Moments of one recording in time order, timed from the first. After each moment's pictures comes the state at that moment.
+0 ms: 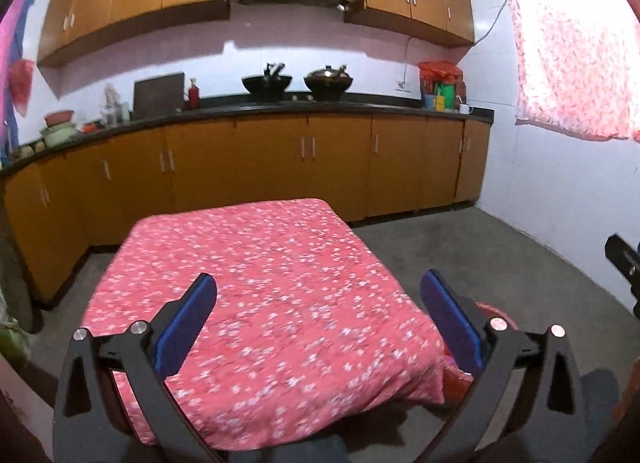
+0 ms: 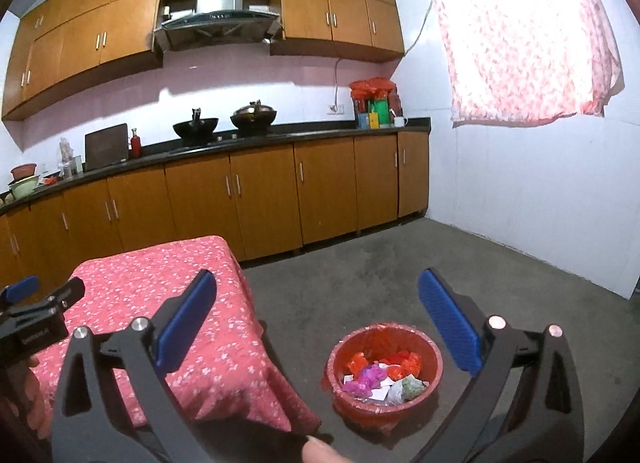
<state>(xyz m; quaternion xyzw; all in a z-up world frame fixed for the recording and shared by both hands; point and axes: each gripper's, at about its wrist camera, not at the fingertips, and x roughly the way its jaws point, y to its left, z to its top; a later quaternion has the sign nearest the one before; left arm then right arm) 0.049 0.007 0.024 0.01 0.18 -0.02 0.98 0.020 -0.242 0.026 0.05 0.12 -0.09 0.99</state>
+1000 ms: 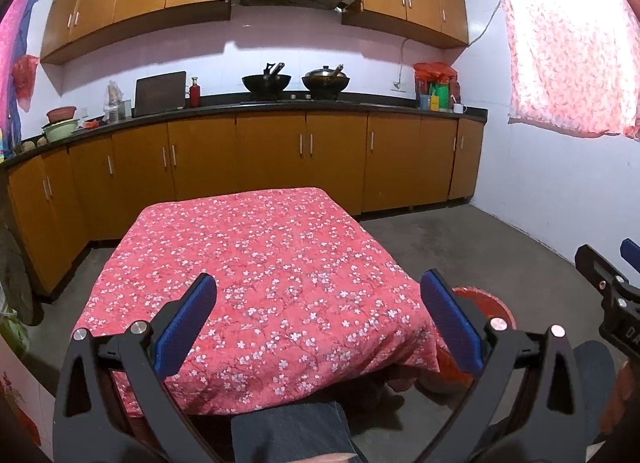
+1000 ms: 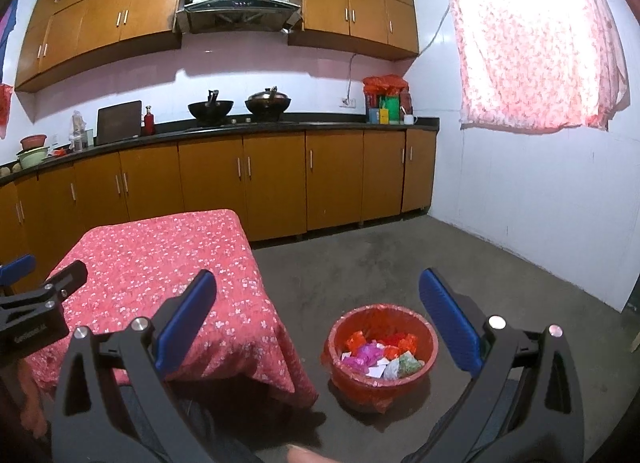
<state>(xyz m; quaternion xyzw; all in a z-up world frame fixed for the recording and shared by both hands) 0.003 0.014 -0.004 0.00 0.18 -0.03 0.98 -0.011 -0.220 -0.002 0.02 0.15 -0.08 0.99</state>
